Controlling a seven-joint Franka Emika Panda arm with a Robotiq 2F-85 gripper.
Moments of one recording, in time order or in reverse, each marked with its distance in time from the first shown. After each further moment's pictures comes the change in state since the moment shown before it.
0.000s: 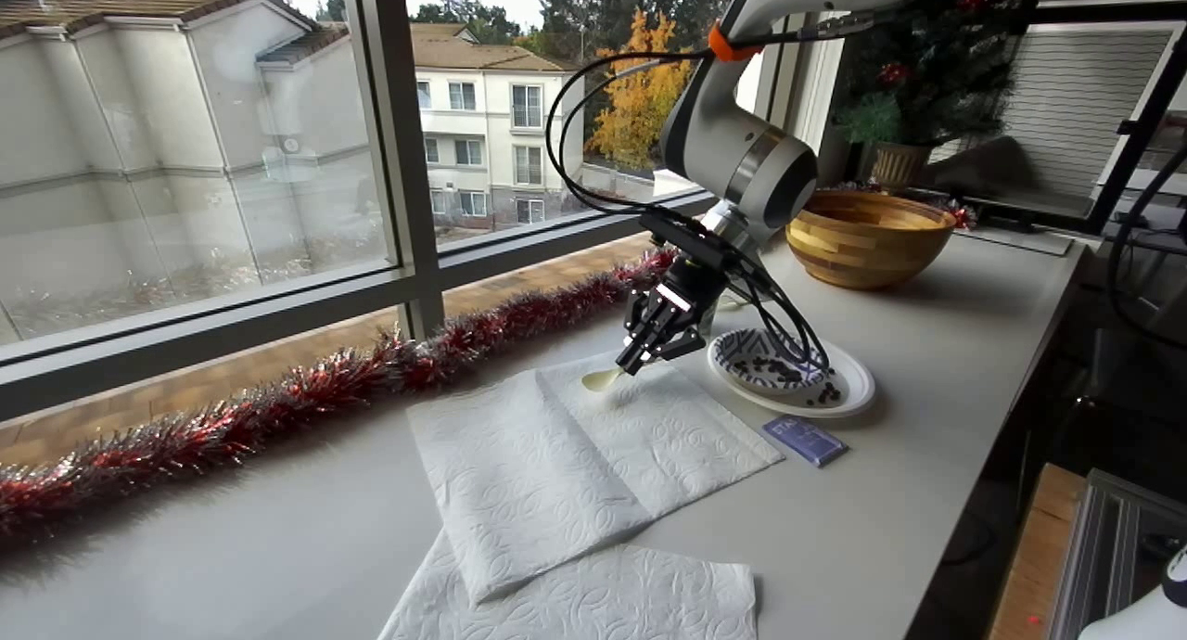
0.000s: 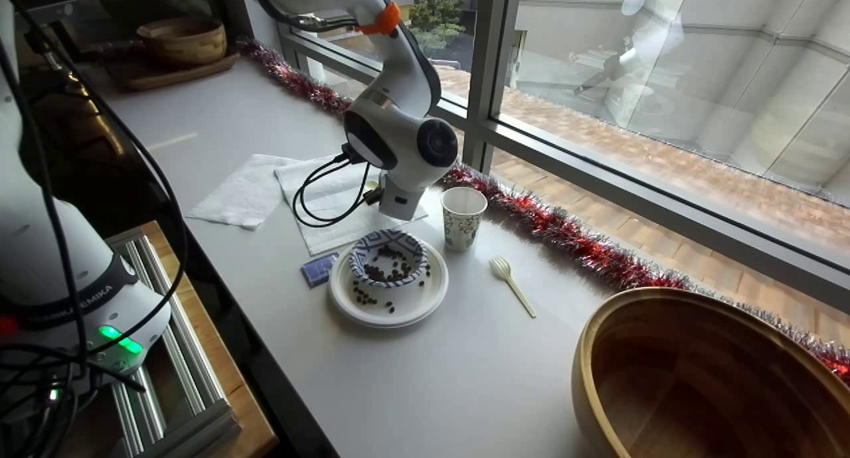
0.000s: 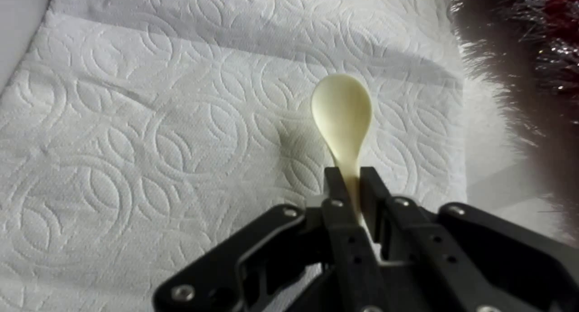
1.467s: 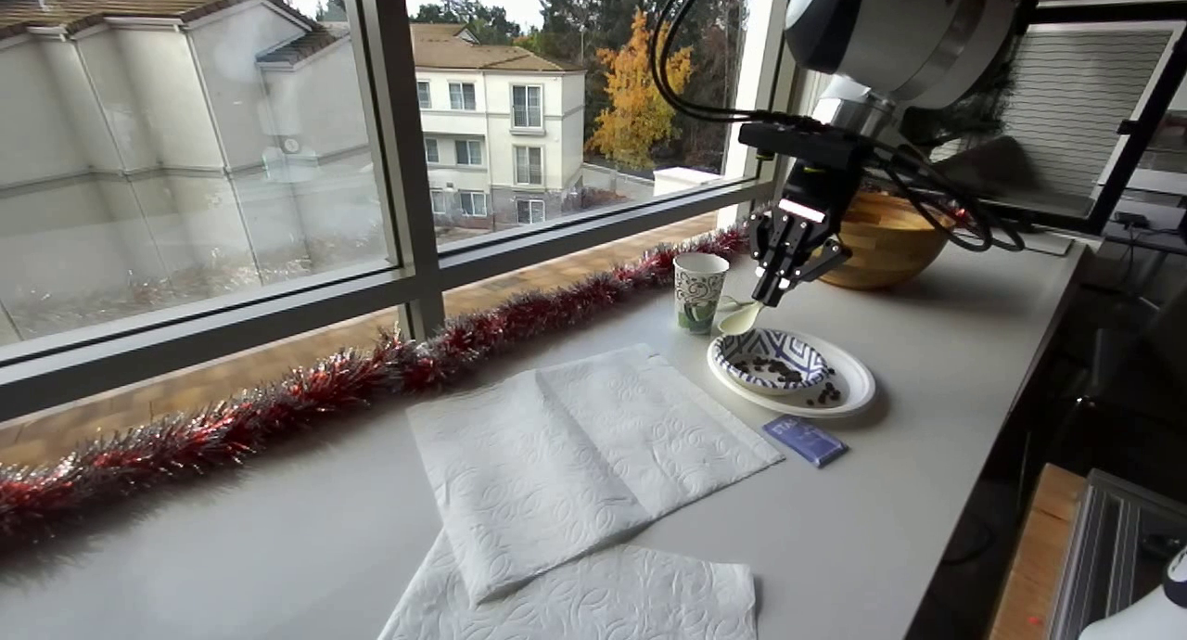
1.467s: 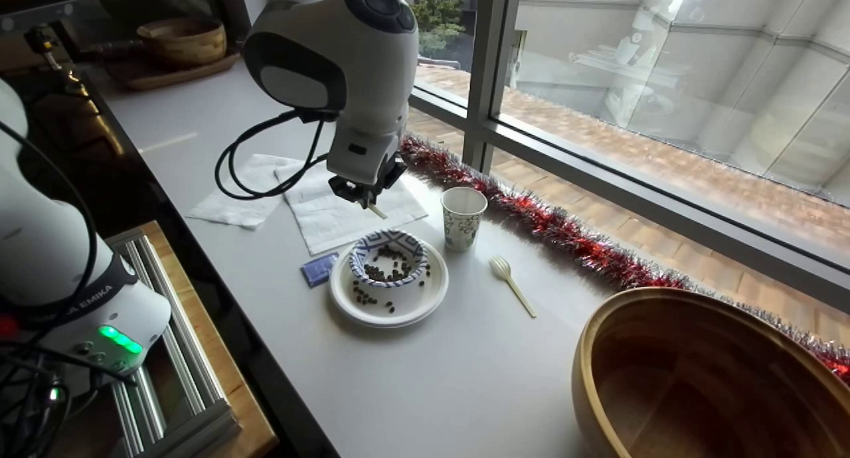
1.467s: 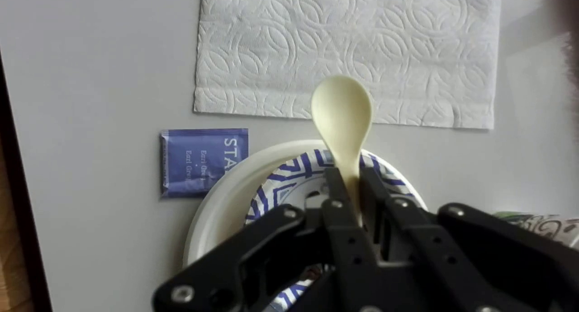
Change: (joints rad) arm -0.094 -0.557 -0.065 -0.369 -0.677 0.174 0.541
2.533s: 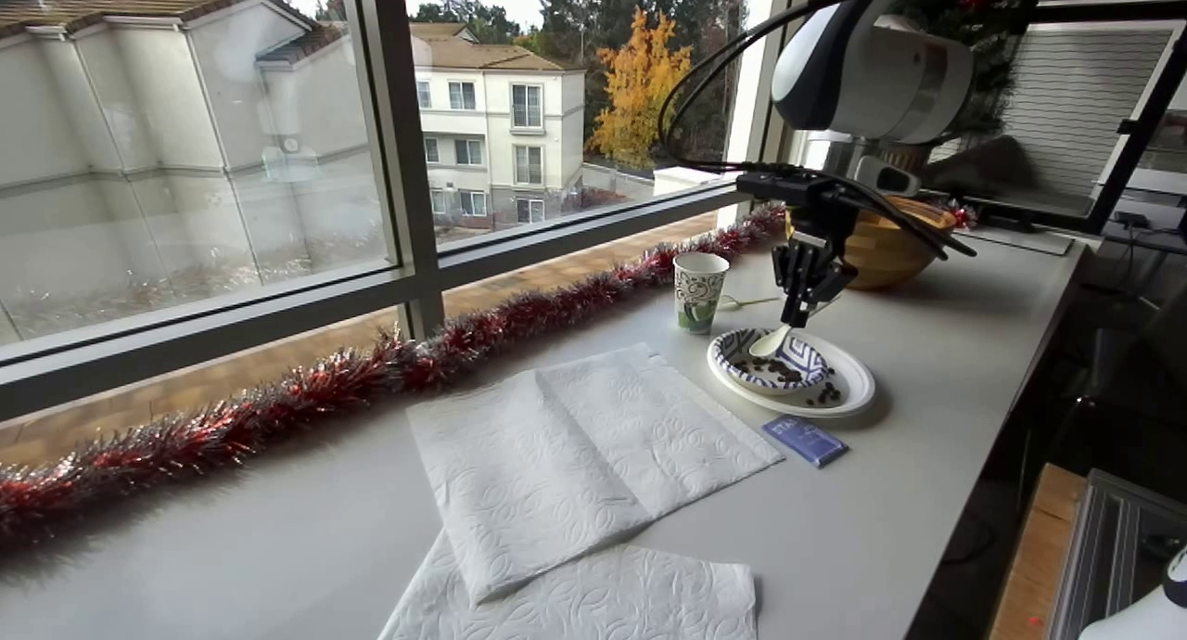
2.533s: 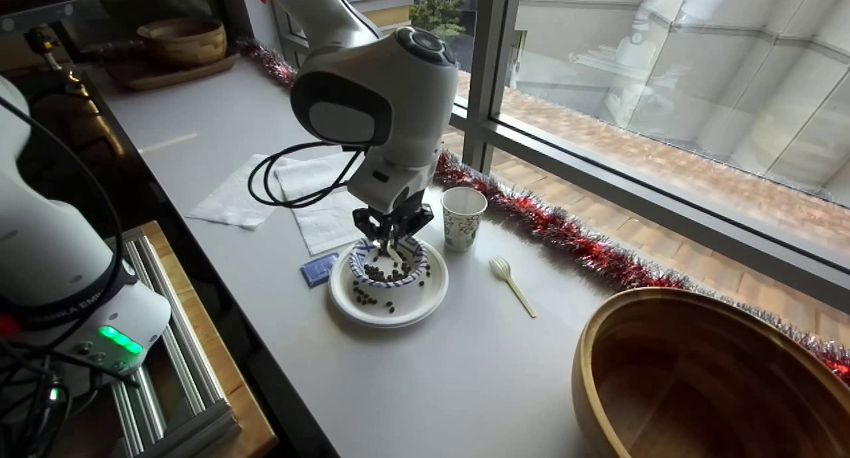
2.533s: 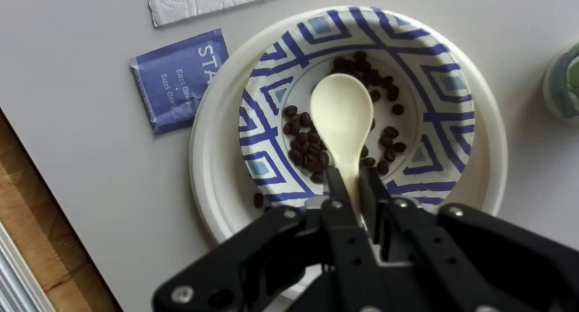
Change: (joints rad) arm -0.040 0.198 -0.032 0.113 -0.211 0.039 0.367
